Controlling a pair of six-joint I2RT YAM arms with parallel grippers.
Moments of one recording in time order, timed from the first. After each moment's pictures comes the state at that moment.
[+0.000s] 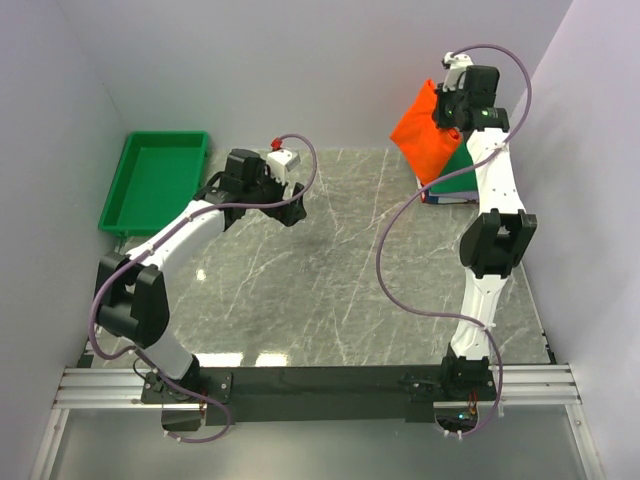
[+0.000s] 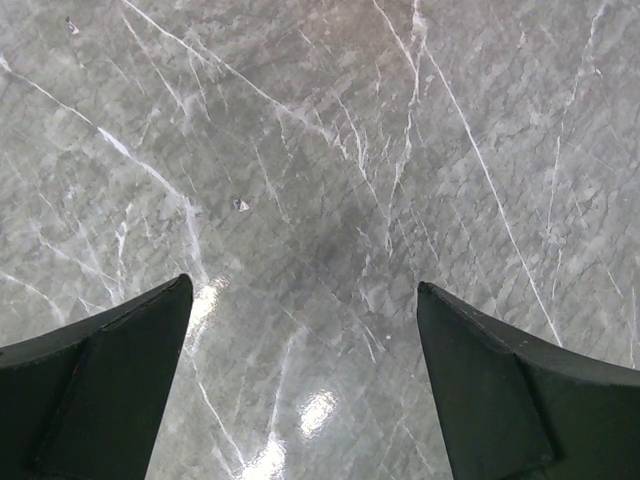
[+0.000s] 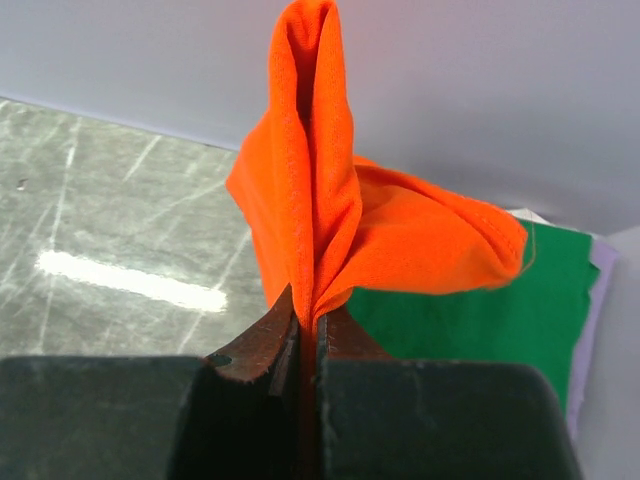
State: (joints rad) left arm -0.41 1.61 1.29 -0.27 0.38 0.09; right arm -0.03 2.17 2.35 -0.64 -0.20 -0.17
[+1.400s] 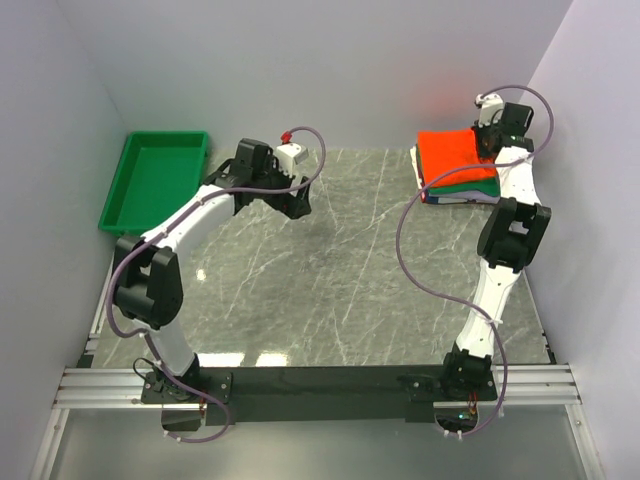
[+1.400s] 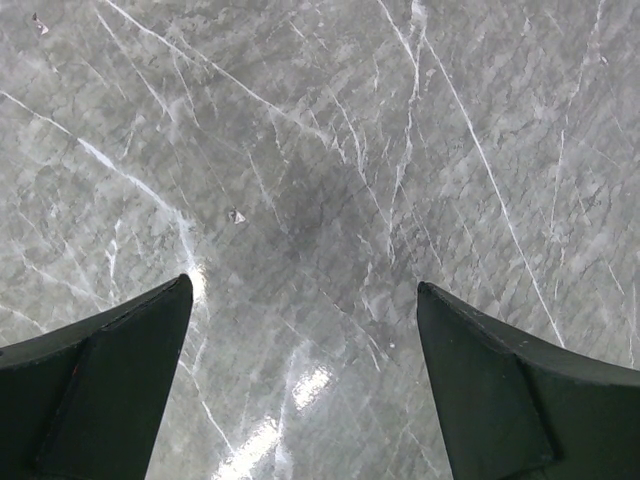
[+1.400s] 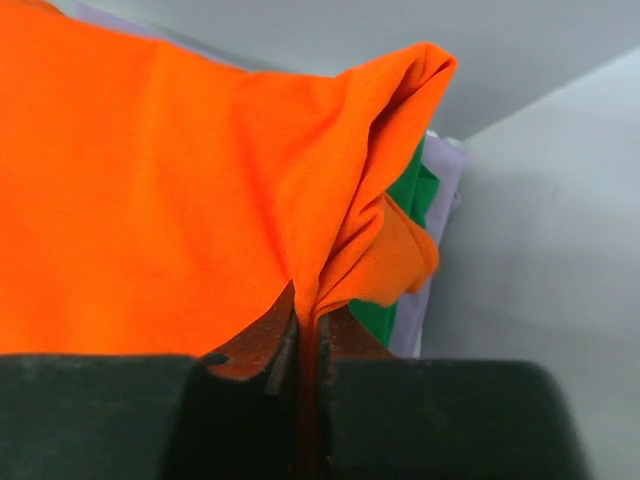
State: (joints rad) left arm -0.41 1.75 1.46 -0.39 0.41 0.12; right arm -0.28 2.36 2.25 -0.47 -0.22 -0.46
